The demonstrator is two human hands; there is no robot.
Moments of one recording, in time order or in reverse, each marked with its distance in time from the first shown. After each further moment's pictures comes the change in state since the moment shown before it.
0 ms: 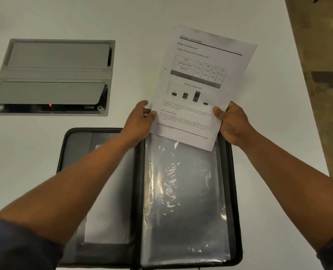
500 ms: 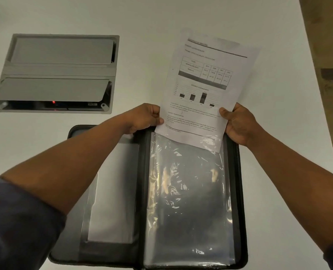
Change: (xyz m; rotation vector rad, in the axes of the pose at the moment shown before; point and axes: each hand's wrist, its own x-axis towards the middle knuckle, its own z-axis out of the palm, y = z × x) left_hand 0.034 0.001 -0.022 -0.039 -0.512 -0.077; right_hand 0.016 0.012 -0.011 0.054 -0.039 0.110
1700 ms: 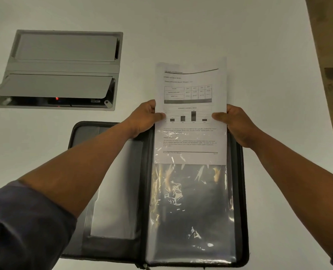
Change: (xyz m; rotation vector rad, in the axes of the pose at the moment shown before) left_hand 0.001 -0.023 0.010 -0.174 0.194 0.144; right_hand -0.022 -0.003 0.015 -0.401 -0.163 -0.113
